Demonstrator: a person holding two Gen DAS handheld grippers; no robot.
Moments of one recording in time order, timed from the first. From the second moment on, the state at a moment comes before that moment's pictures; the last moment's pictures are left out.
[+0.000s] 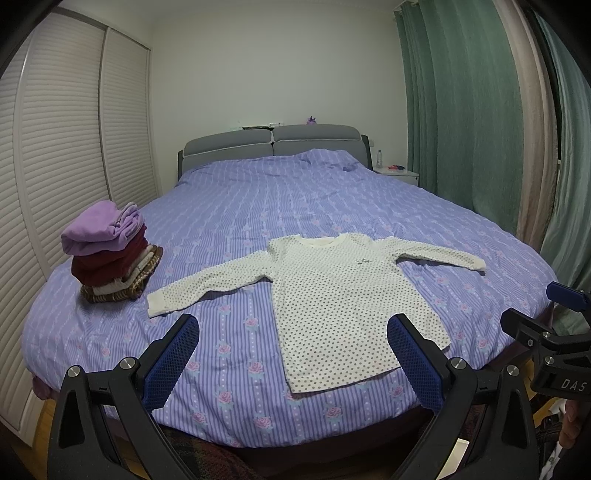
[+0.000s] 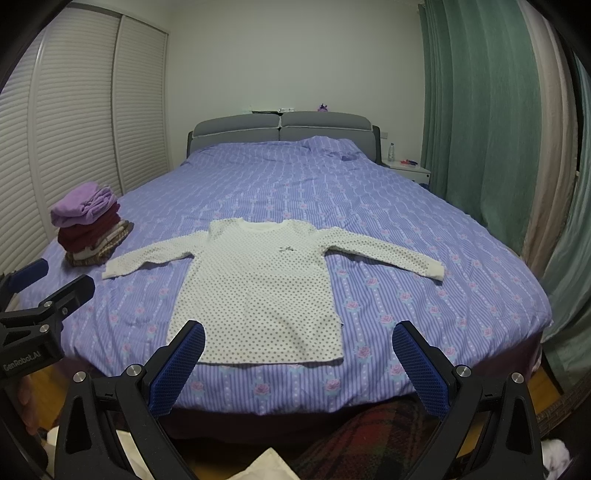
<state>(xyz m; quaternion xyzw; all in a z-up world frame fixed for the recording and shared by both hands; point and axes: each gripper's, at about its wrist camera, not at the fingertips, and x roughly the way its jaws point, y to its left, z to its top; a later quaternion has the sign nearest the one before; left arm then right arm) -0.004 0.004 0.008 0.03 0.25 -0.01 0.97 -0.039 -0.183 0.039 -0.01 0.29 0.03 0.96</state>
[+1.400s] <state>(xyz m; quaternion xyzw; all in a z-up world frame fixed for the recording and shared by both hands) 0.166 0.244 -0.096 -0.14 0.35 0.10 0.92 0.208 0.078 -0.032 -0.06 0.33 0.23 0.91</state>
